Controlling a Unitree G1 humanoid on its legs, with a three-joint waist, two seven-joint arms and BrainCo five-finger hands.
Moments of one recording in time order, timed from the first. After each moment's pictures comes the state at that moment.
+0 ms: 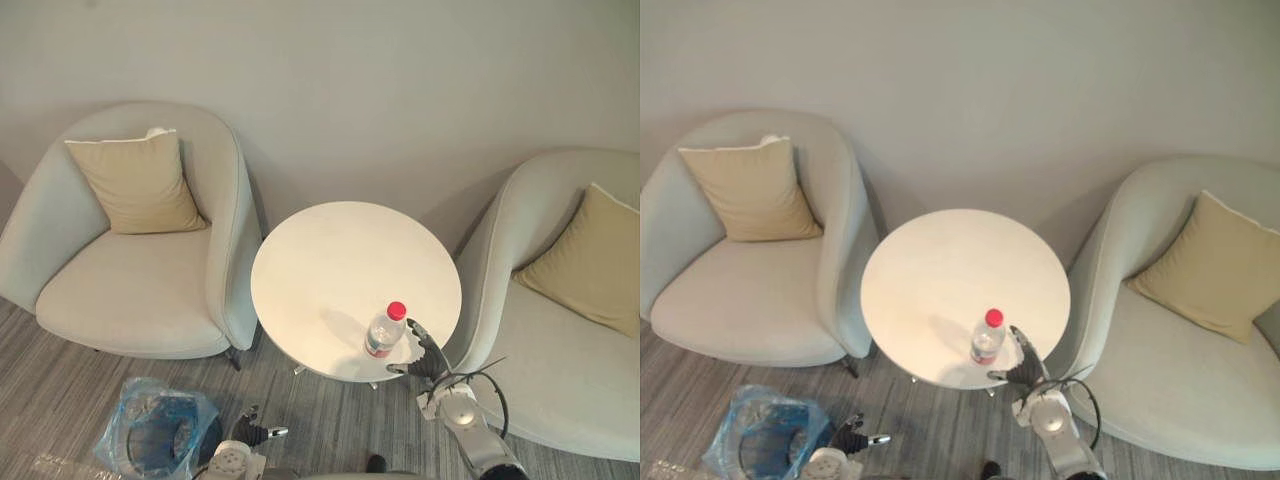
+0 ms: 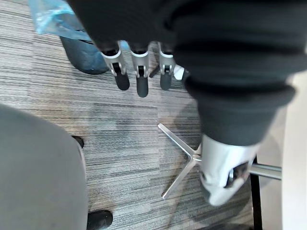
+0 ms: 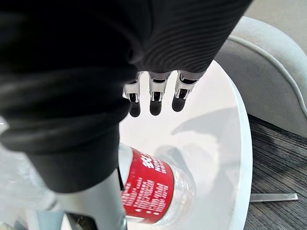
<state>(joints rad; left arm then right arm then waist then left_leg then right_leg) 0.04 0.10 -0.12 1.00 0.05 -0.08 0.08 -0.03 -0.23 0.16 0.51 -0.20 -0.14 -0.13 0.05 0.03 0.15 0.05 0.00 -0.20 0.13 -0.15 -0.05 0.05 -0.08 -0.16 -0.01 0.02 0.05</state>
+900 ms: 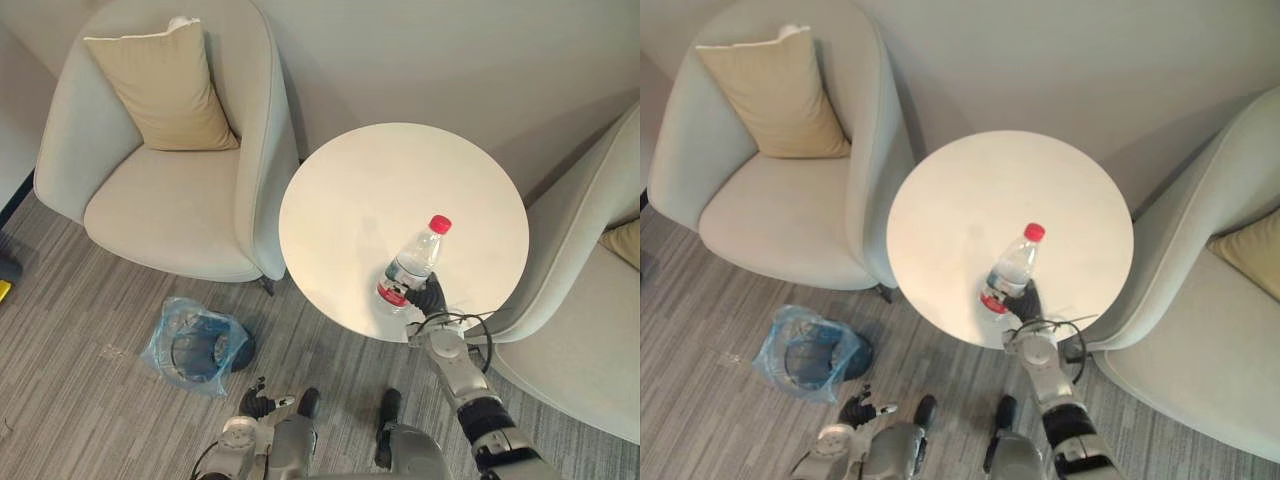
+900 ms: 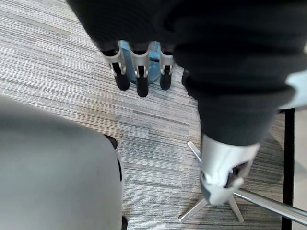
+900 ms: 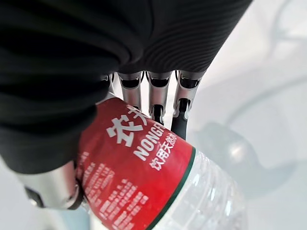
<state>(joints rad) -0.01 0.07 -0.11 0.94 0.00 -0.08 0.11 -0.15 -0.19 0.12 0.33 -0.07 -0.13 -0.25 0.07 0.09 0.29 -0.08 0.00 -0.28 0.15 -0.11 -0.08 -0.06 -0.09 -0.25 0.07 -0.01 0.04</state>
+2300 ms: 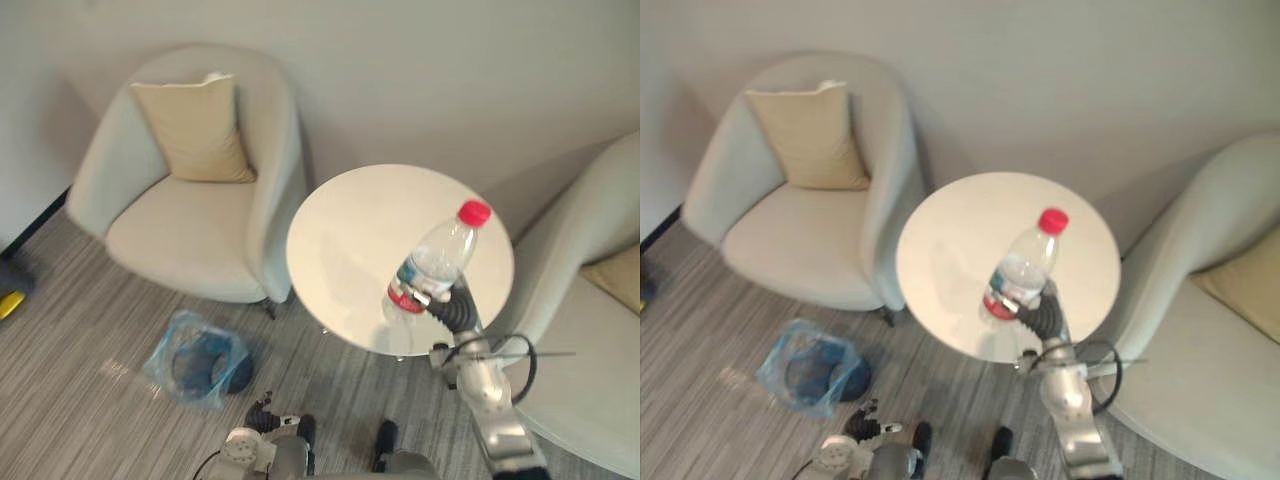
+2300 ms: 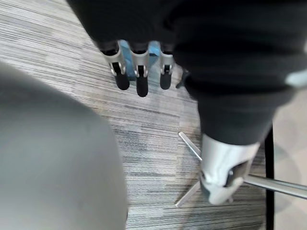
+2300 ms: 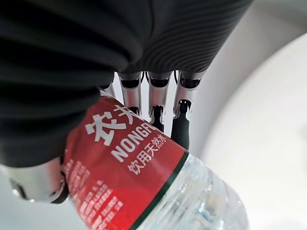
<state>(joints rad) 0.01 0.08 -0.17 0.96 0.11 -0.10 0.08 -0.04 -0.26 0.11 -0.08 -0.28 -0.20 -0.21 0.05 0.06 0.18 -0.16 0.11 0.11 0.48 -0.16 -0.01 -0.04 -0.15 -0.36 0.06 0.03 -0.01</state>
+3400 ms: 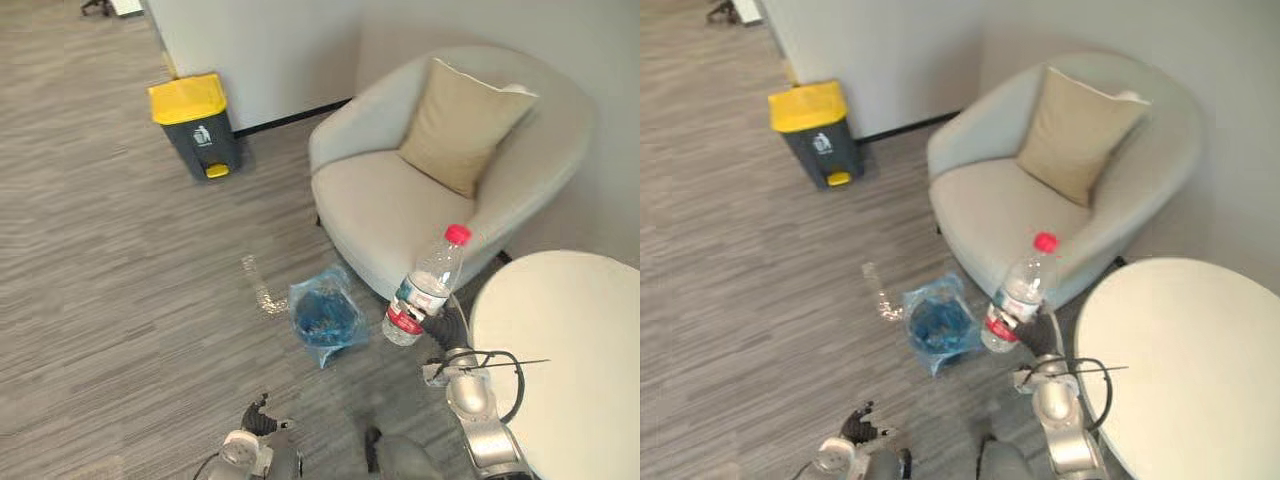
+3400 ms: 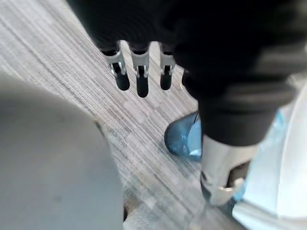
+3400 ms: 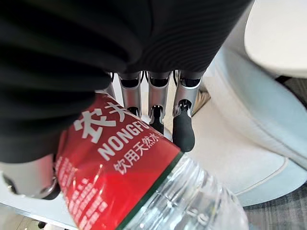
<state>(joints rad) 0.02 0.07 -0.10 0.99 0.17 -0.08 0.11 0.14 -0.15 0.05 0.01 -0.30 -0.15 -0.20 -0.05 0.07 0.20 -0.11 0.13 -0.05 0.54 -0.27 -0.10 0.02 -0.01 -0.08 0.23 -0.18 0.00</state>
